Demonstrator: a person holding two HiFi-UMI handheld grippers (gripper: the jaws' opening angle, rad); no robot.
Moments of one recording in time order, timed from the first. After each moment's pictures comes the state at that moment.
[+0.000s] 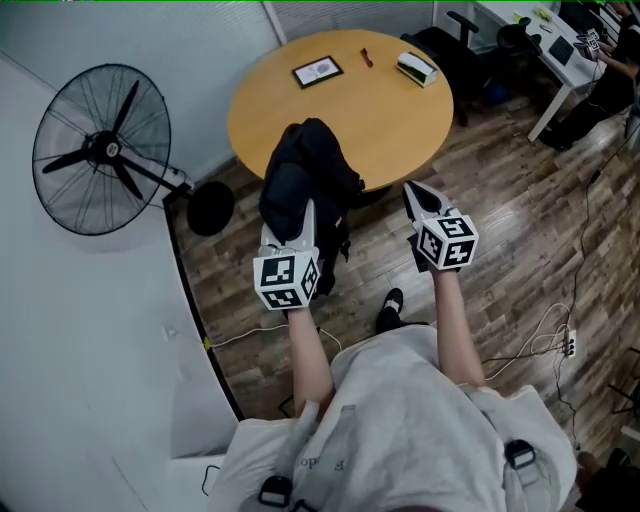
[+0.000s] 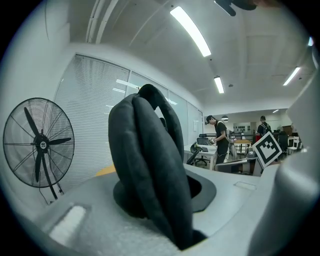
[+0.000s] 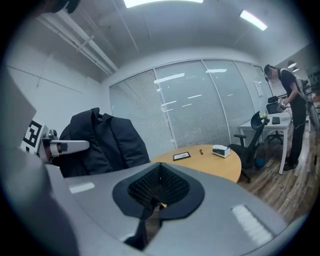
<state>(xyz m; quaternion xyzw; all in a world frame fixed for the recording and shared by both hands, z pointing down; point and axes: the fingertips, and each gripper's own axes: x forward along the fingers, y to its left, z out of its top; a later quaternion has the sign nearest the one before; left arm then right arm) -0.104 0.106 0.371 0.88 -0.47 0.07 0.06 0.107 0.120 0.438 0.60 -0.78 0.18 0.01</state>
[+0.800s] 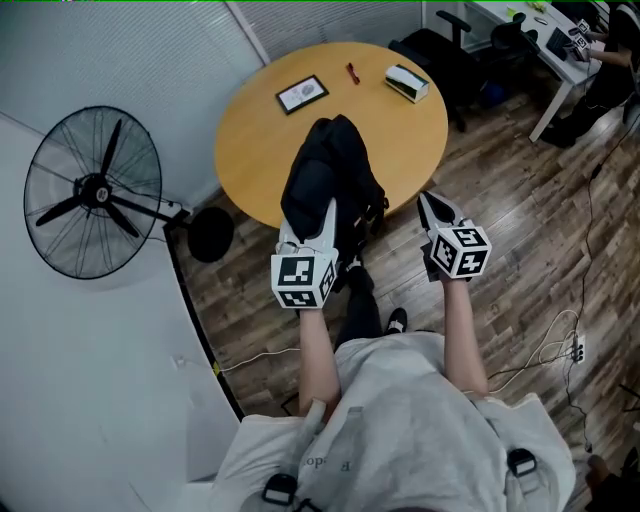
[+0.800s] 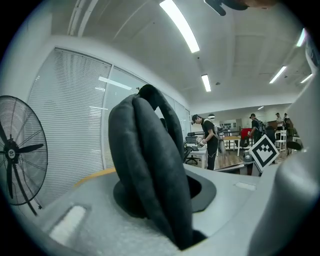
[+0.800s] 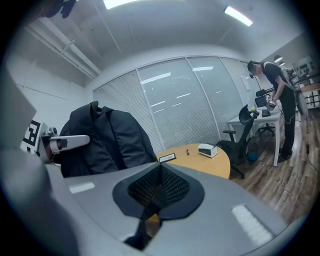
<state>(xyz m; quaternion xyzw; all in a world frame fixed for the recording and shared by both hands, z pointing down) 0.025 0.005 0.371 0.91 -0.40 0.08 0.03 0.215 0.044 0.466 0.63 -0.75 0.21 -0.02</state>
